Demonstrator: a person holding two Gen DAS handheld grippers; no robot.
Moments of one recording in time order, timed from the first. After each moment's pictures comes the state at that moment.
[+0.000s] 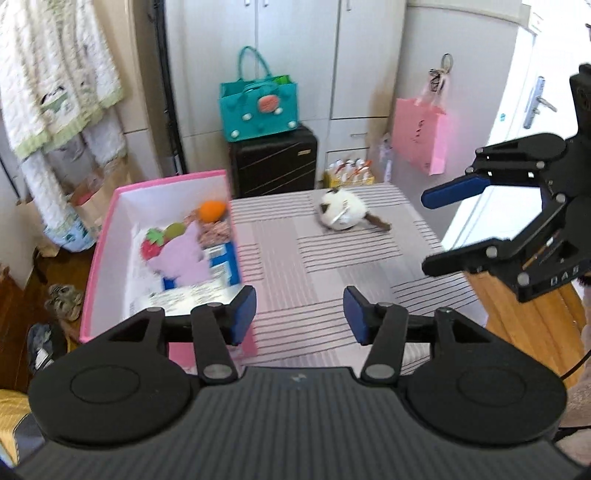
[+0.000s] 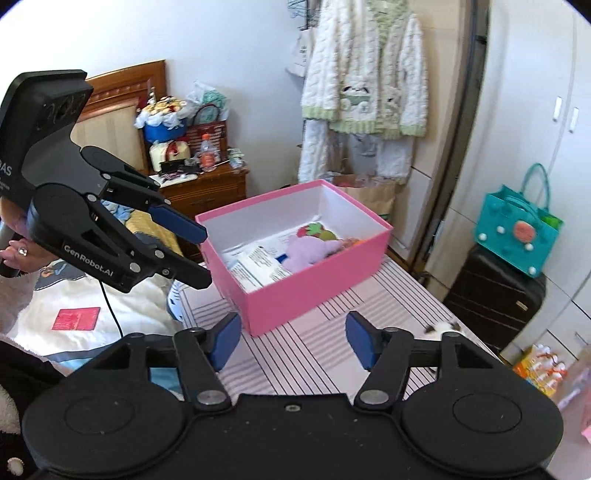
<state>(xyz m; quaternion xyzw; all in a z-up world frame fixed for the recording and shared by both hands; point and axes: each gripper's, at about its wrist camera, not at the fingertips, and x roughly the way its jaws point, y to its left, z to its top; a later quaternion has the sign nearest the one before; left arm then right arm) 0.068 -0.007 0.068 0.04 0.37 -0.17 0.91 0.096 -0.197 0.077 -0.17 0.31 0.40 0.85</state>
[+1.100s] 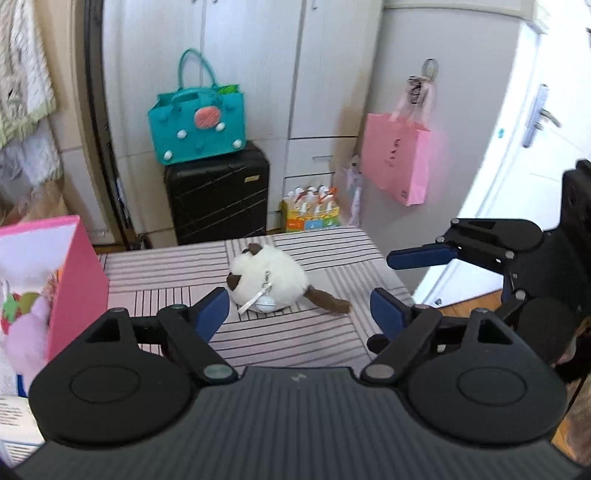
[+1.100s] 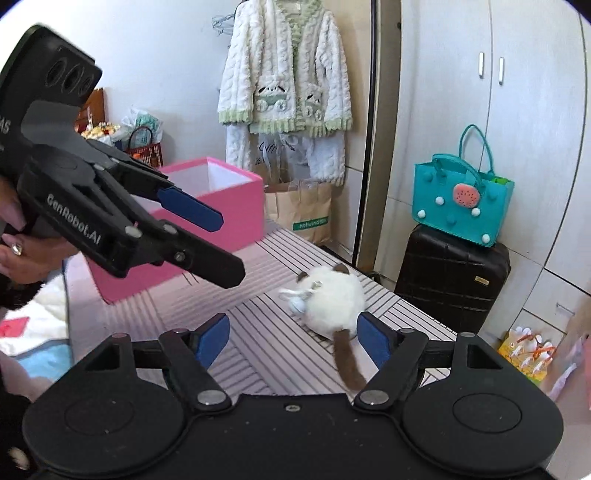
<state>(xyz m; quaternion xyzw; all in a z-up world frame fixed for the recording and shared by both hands) 0.217 -0.138 -0.021 0.01 0.34 -0.20 0.92 0.216 -0.320 -0.056 -0.12 0.26 0.36 0.89</state>
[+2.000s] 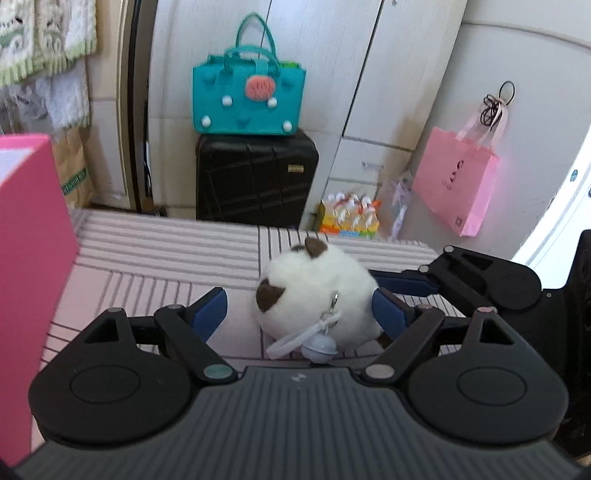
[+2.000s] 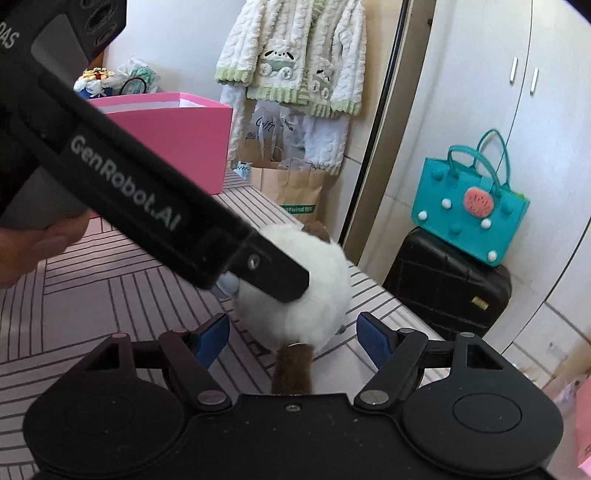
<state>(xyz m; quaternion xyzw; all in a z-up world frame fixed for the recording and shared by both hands) 0.300 -0.142 -0.107 -0.08 0.35 -0.14 0.92 0.295 -0.279 -0.138 -0.20 0.24 0.35 0.88</state>
